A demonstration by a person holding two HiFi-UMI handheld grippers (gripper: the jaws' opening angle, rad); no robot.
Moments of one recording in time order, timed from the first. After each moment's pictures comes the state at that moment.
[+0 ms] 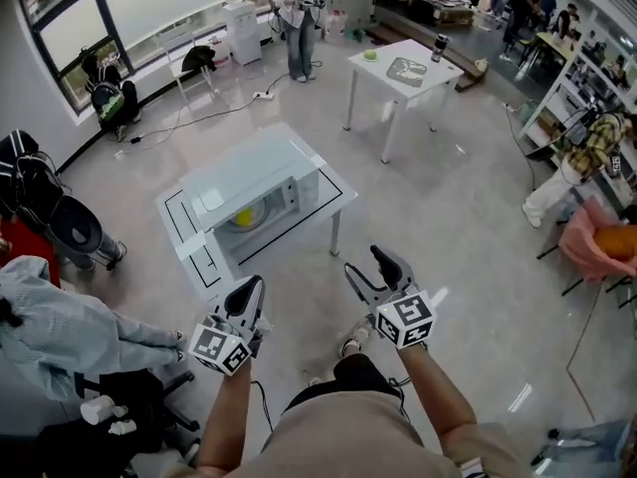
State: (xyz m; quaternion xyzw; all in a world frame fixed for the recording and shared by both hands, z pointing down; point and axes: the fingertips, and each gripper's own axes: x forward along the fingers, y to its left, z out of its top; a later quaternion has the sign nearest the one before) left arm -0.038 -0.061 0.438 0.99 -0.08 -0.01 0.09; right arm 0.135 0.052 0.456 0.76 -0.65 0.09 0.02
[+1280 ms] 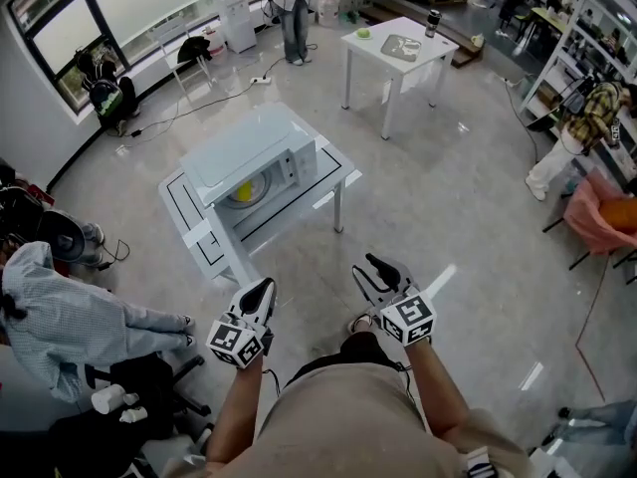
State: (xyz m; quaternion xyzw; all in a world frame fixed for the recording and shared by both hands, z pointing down) left arm -0.075 0.002 0.519 0.99 -0.07 0.05 0.12; right arm 0.081 0.126 0.516 0.74 -0.67 0.10 0.02
